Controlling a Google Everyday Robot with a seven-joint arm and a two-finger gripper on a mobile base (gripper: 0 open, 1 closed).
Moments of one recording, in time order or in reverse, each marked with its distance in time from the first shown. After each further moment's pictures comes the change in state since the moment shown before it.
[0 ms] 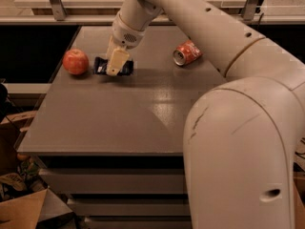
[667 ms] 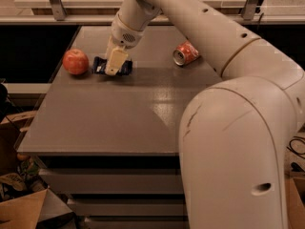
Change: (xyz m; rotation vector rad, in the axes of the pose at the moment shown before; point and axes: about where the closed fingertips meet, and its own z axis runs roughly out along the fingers) arm -0.003 -0.005 0.006 -0.005 -0.007 0.009
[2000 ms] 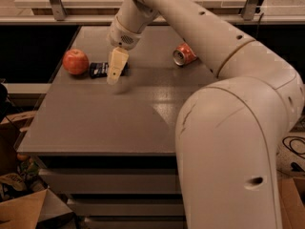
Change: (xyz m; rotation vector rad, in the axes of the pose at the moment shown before) arm -0.001 -0.002 0.009 -0.013 -0.021 0.013
